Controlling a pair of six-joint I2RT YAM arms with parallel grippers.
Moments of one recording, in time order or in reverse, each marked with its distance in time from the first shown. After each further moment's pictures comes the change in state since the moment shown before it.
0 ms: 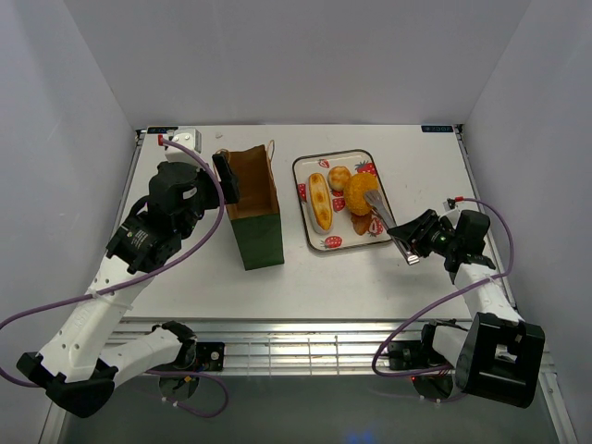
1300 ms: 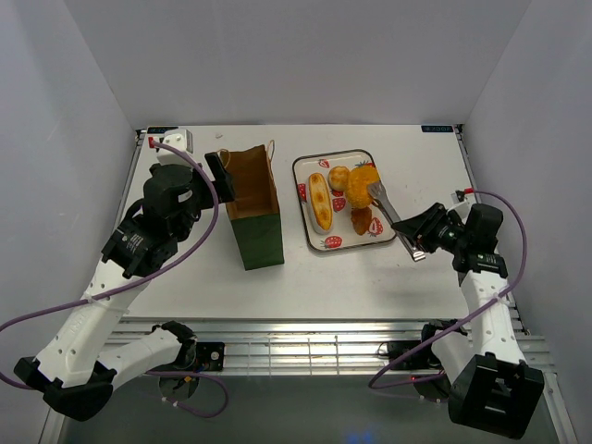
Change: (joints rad) left arm 0.000 -0.024 0.000 -0.001 -0.045 -0.025; right arm 0.000 -0.180 0.111 -0.253 -0.003 -0.004
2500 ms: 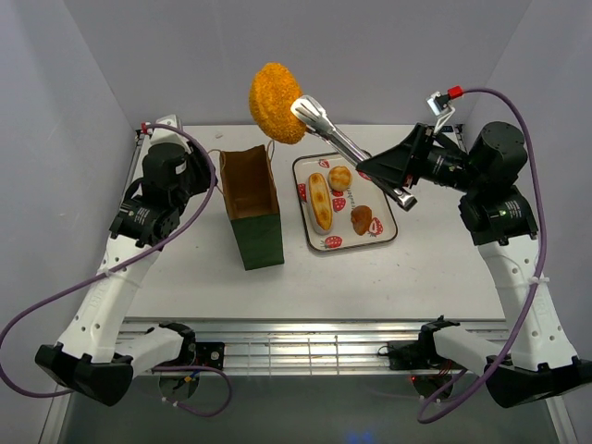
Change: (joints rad) left arm 0.219 0.126 0.030 0.022 0.145 -0.023; right arm 0.439 0.176 0.848 -0.038 -0.130 0.160
